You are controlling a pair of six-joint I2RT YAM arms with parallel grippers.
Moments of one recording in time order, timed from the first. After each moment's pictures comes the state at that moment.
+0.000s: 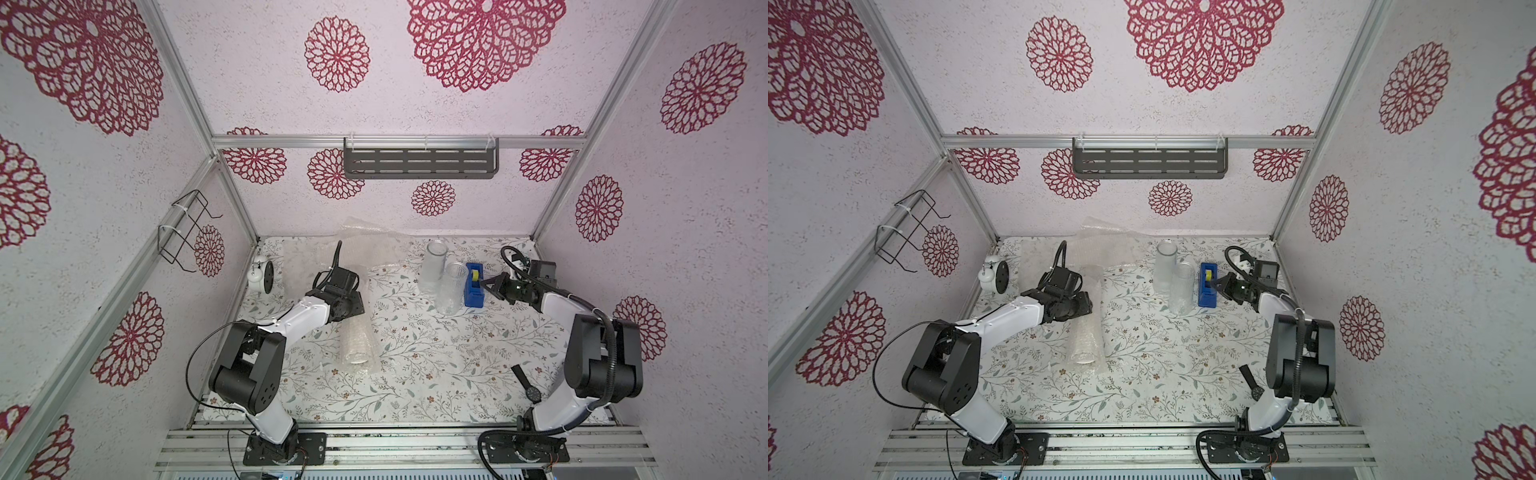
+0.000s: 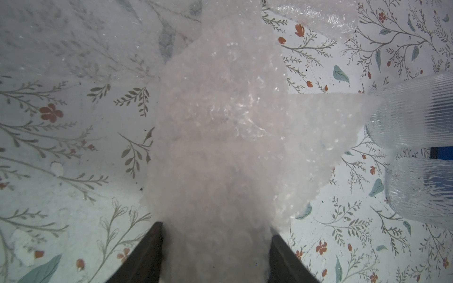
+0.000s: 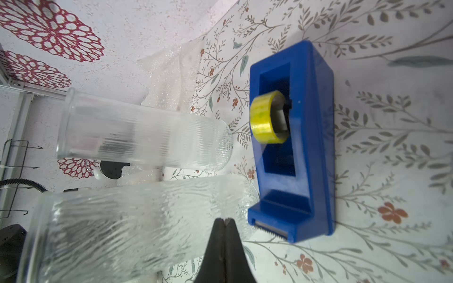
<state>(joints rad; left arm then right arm) -0.40 1.68 1.04 -0.37 -0.05 -0.61 -0.13 1.63 0.97 -0.11 -0.71 0.46</state>
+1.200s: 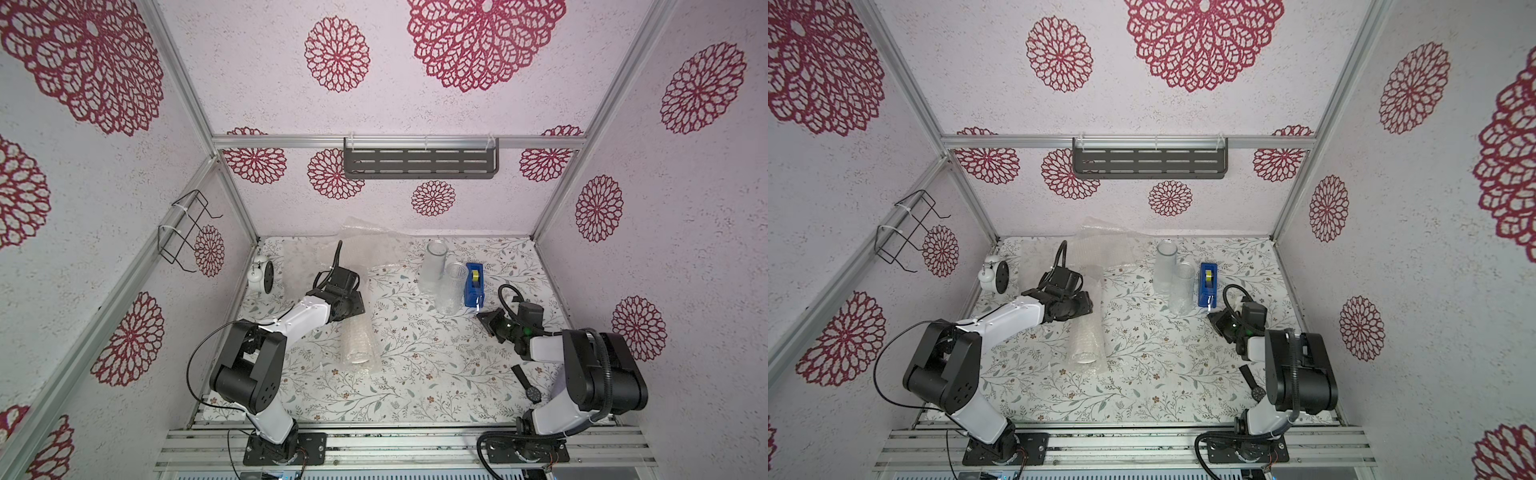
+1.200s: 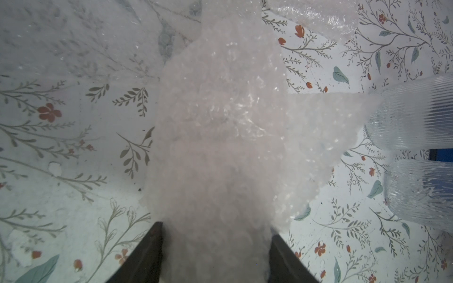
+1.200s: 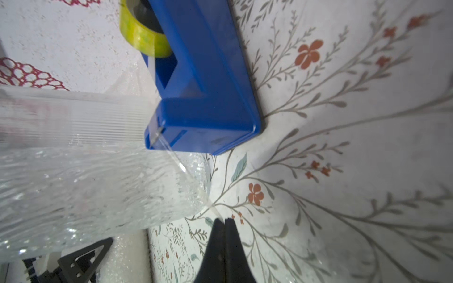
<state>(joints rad) -0.40 1.68 1.05 -0.37 -0.05 -0.62 -0.04 1.61 0.45 0.53 -0.50 0.89</state>
